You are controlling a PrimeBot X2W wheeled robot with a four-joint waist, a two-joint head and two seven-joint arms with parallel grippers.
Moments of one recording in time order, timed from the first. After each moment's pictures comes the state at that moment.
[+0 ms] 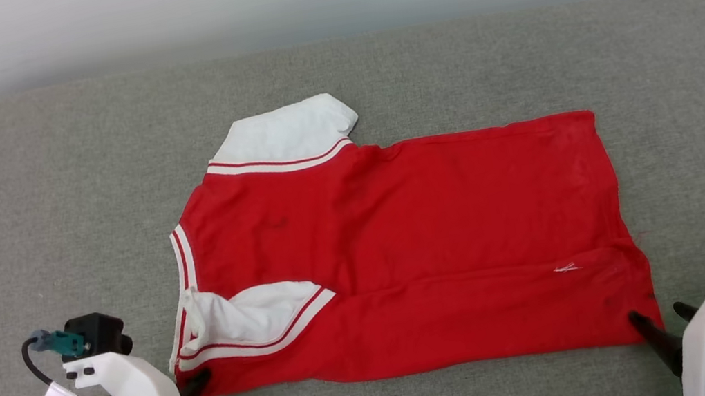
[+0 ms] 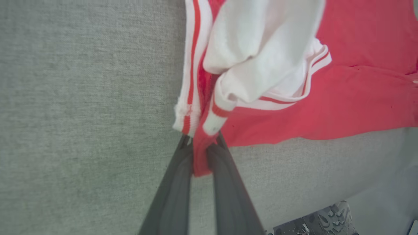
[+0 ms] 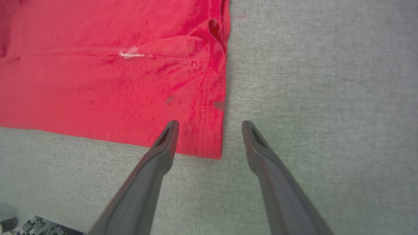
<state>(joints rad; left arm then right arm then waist) -0.26 0.75 -0.64 0.05 -1.21 0.20 0.38 0.02 -0.18 -0.08 -0.04 0.37 0.13 0.68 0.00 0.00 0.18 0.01</state>
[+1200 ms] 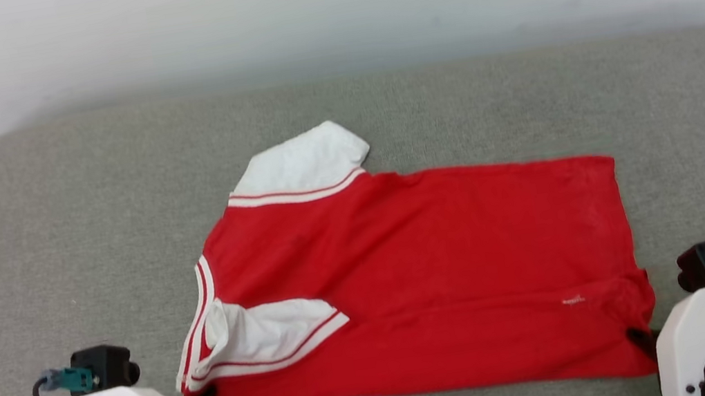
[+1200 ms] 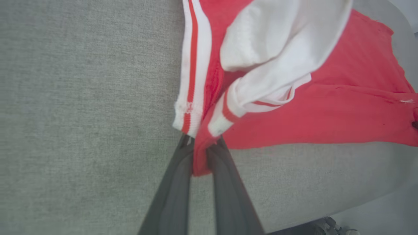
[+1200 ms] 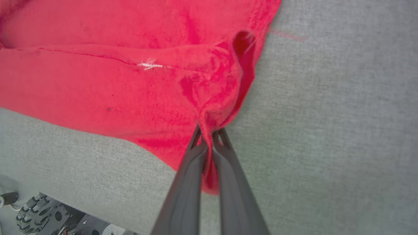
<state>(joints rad) -0.18 0.73 -0.64 0.01 -1.16 0.26 0.26 -0.05 -0.21 0.00 0.07 0.37 0.13 0.75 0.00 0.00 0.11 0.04</state>
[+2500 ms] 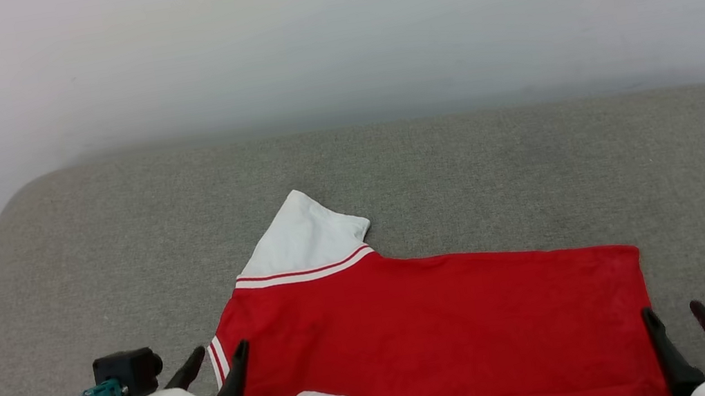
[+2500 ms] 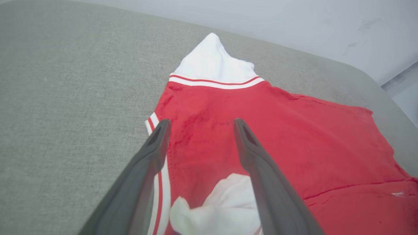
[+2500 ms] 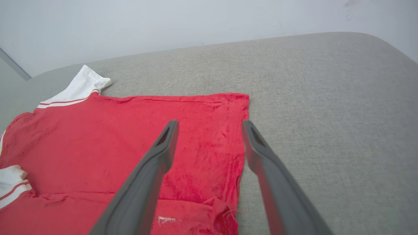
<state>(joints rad) -0.19 0.59 -0.66 0.18 -1.02 0.17 -0.06 0.17 -0.07 -0.11 0.01 0.25 0.13 0.12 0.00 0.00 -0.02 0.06</state>
